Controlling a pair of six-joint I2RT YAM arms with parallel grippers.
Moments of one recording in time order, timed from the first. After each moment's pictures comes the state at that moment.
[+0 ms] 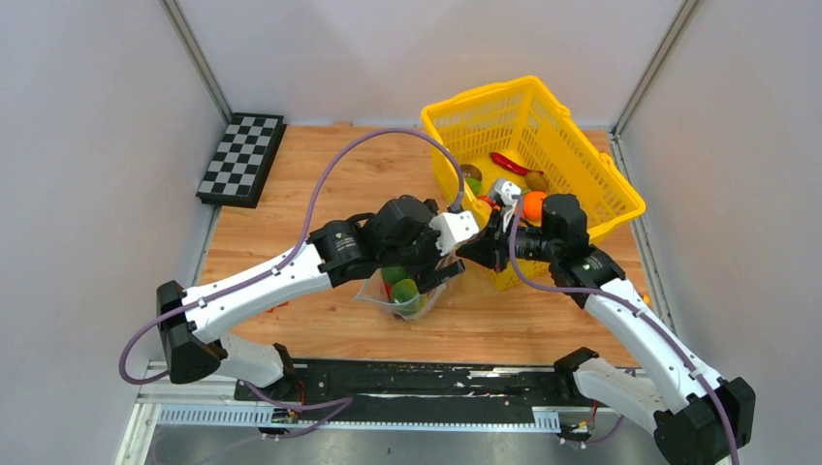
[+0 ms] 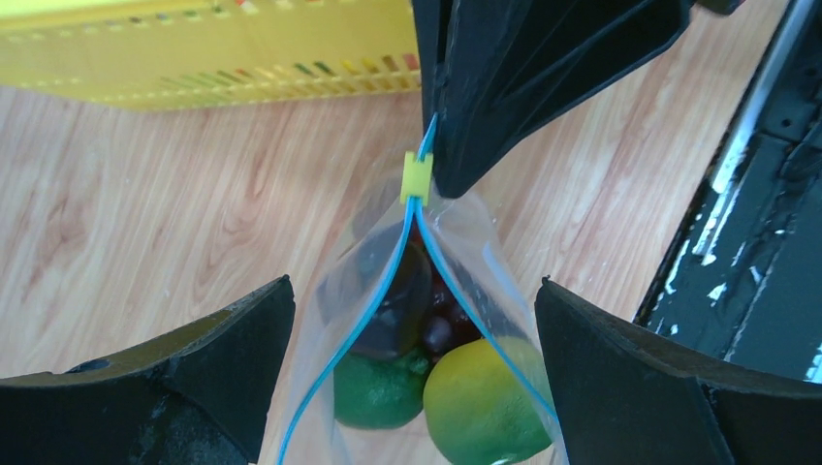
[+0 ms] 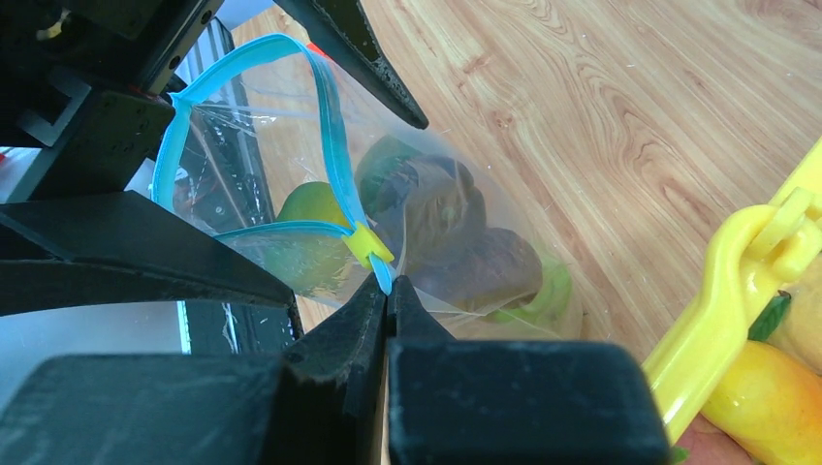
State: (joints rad) left arm -1.07 1.37 1.35 -0.63 -0.01 0.21; right arm 0.45 0.96 0.81 -0.18 -0.77 0.06
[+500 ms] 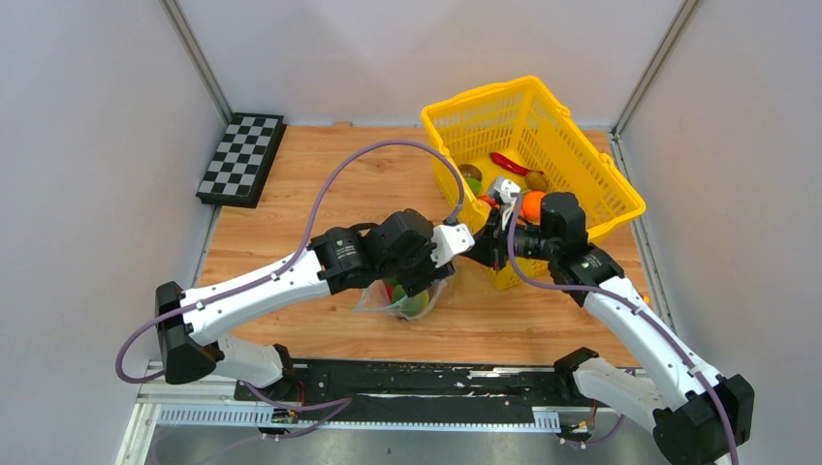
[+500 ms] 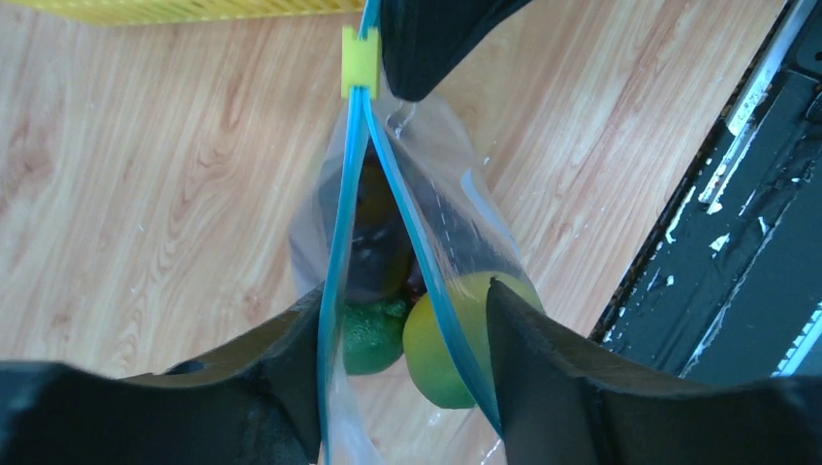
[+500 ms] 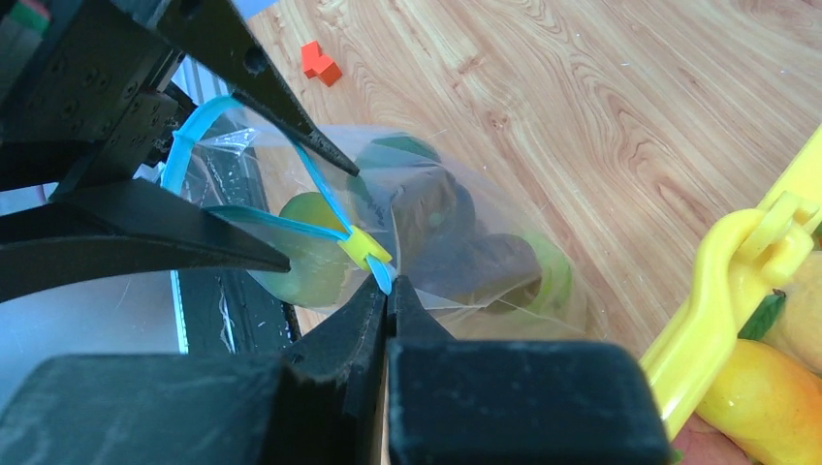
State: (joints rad) left arm -1.12 1.36 1.33 -0.74 -0.11 0.16; right arm 0.45 0.97 0.81 -0.18 -0.76 0.06
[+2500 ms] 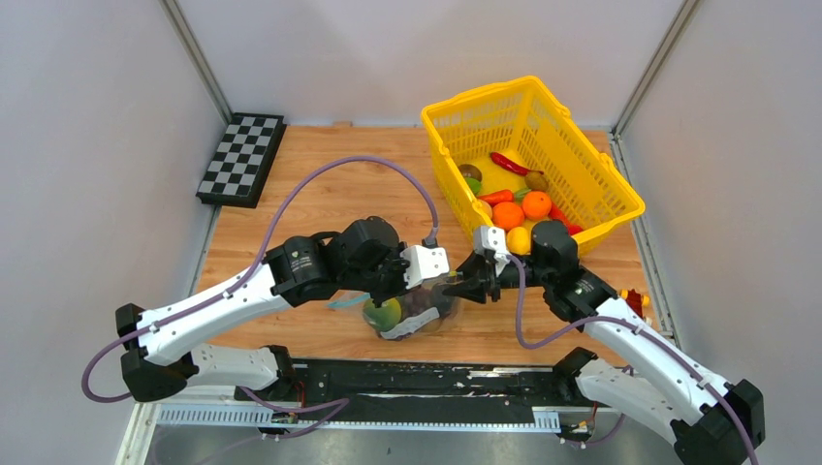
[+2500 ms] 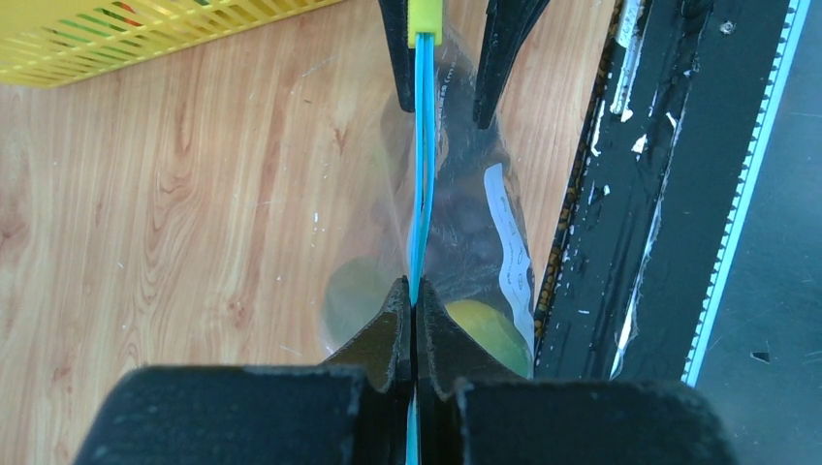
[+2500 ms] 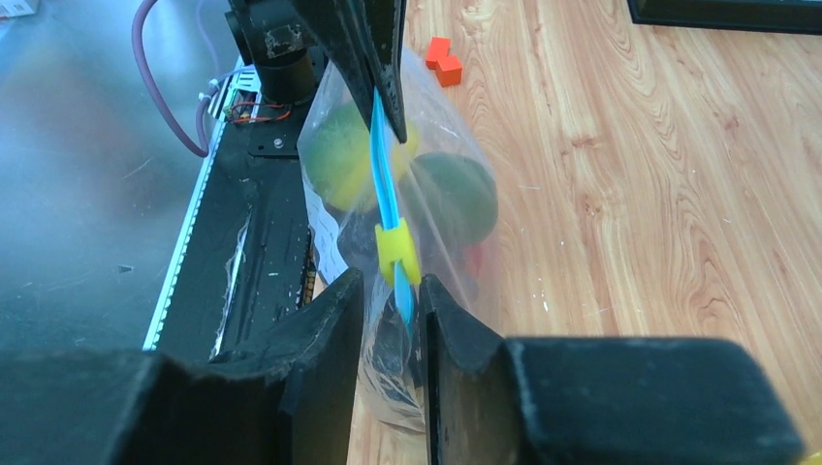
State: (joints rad) left arm -1.13 1.17 1.27 -0.86 0.08 0.29; right arm 0.63 0.87 0.66 -0.04 -0.93 -0.22
